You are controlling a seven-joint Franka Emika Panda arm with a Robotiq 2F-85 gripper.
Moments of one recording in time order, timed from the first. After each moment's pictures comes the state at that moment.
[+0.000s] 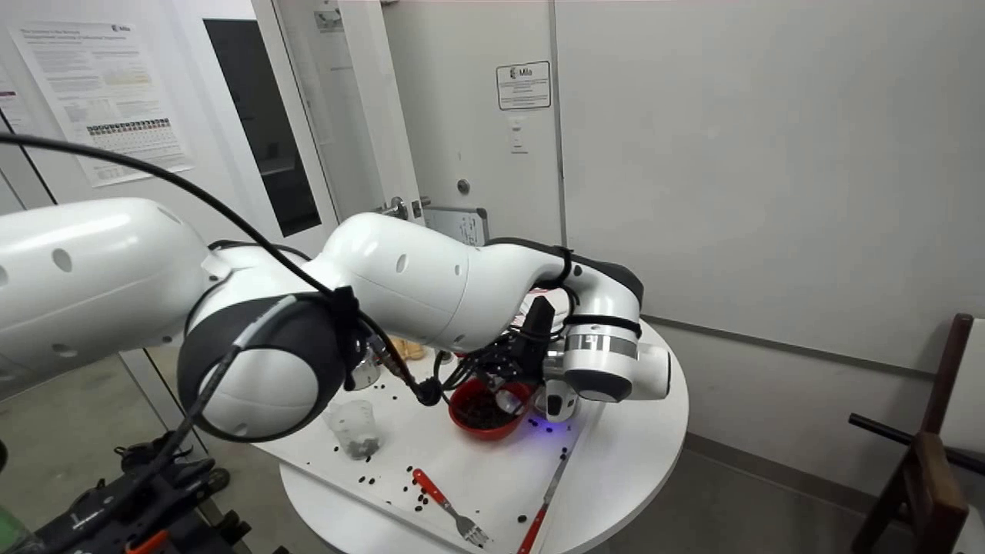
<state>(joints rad) -0.57 1.47 0.01 -0.78 0.96 1.16 0.51</state>
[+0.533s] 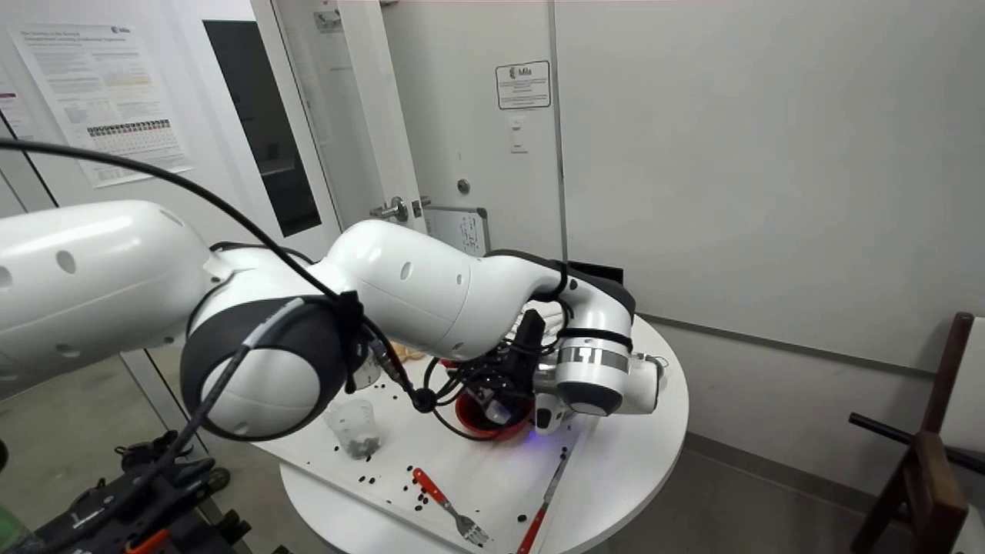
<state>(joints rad) -0.56 1.47 0.01 -0.83 0.94 1.13 0.46</state>
